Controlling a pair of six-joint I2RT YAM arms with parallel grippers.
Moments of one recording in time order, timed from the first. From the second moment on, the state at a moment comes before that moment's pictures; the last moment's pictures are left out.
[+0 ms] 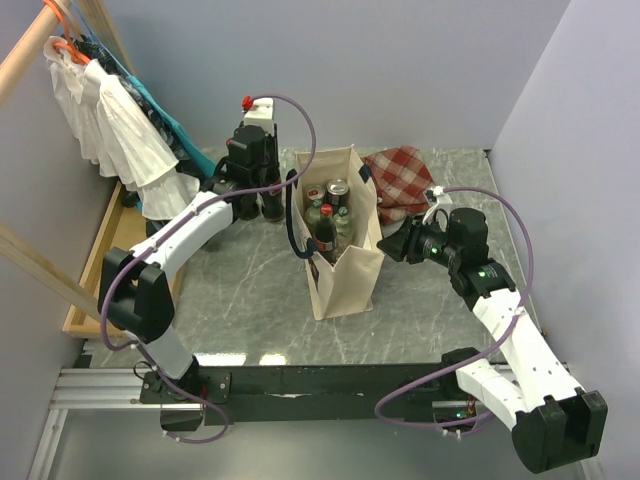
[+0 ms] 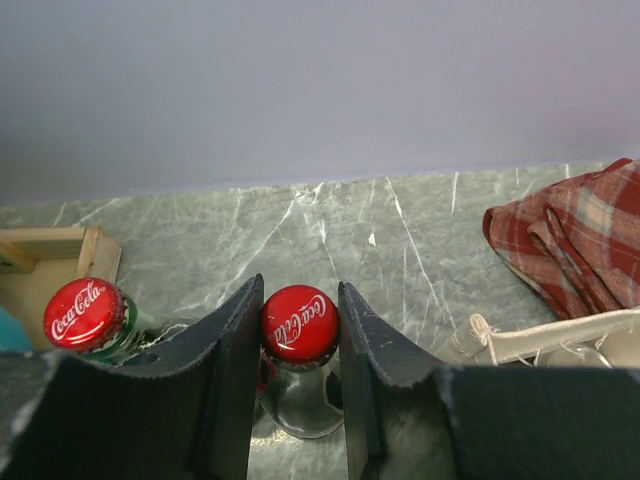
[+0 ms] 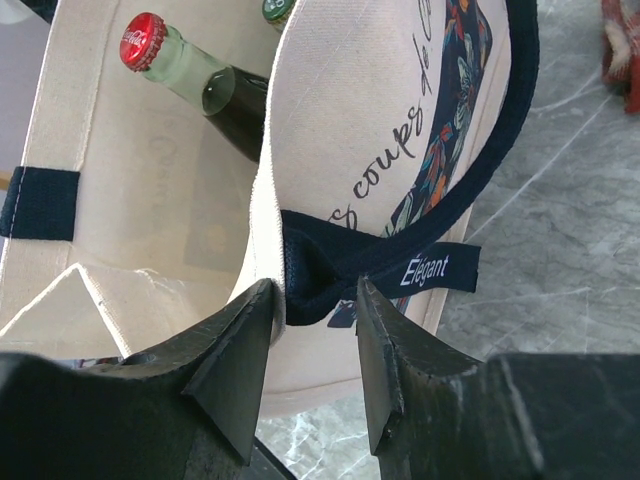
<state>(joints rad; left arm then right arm) -0.47 1.65 1.44 0.05 -0.39 -0.08 0.22 0.90 0.74 -0.27 -0.50 0.40</state>
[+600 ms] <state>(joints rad) -0.47 1.72 1.47 0.12 -0.41 -0.07 0.22 0.91 0.75 -0.27 -0.50 0.39</state>
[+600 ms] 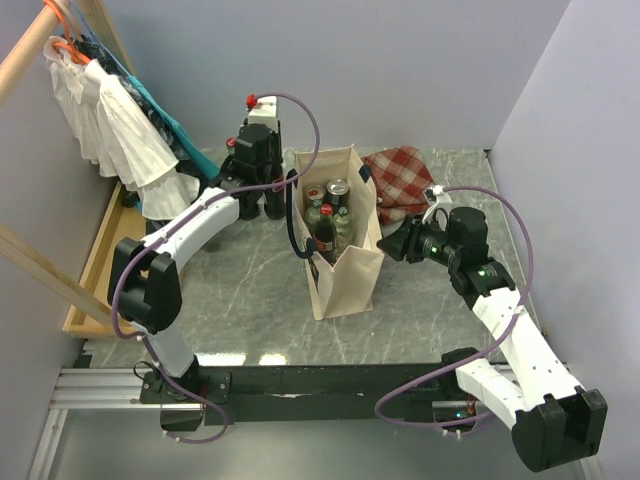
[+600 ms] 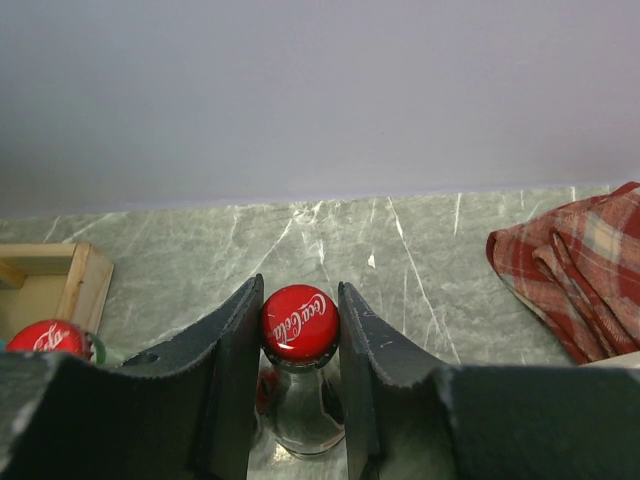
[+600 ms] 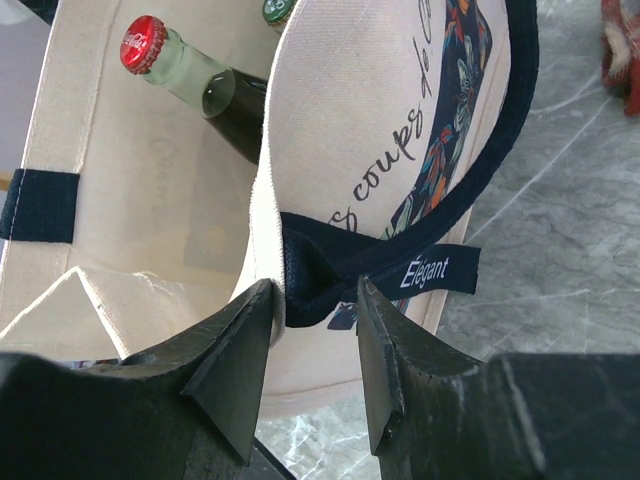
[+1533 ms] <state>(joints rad) -0.46 1.75 1.51 0.10 -0.41 -0.09 0.22 0.92 0.75 -0.27 -0.49 0.39</state>
